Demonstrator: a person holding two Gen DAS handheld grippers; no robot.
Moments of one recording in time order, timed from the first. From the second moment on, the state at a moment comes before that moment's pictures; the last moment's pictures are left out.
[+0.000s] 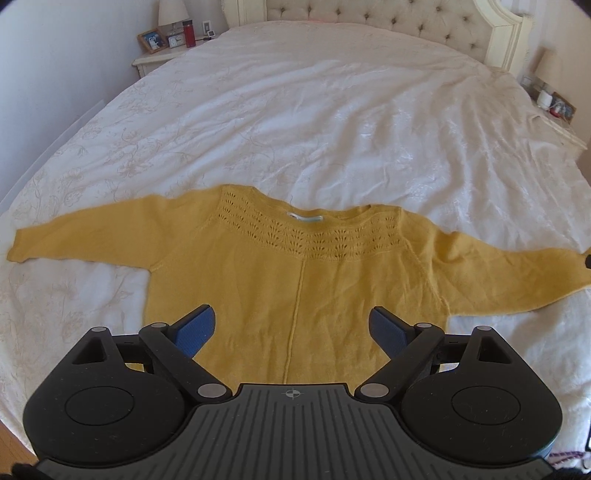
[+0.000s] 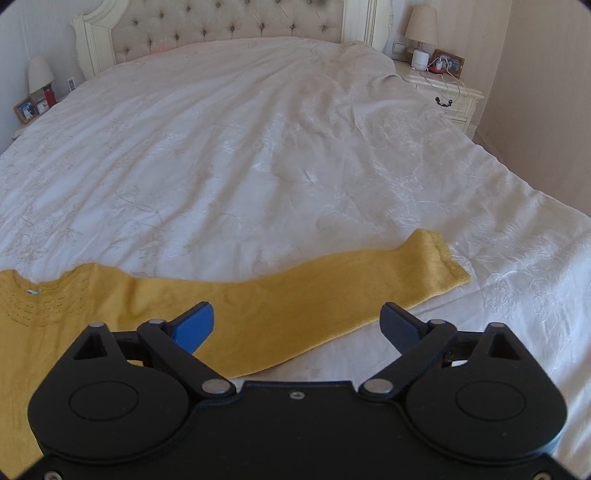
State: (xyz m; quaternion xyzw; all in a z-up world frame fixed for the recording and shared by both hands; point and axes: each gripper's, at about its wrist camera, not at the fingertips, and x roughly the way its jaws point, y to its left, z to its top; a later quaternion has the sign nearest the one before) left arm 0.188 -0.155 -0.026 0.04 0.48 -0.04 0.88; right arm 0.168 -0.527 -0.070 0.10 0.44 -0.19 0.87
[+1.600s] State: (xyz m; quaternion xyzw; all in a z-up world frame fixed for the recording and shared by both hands) left arm 0.222 -0.031 -0.075 0.04 0.54 -0.02 0.84; right arm 0.257 -0.423 0.004 0.25 0.40 -0.01 0.88
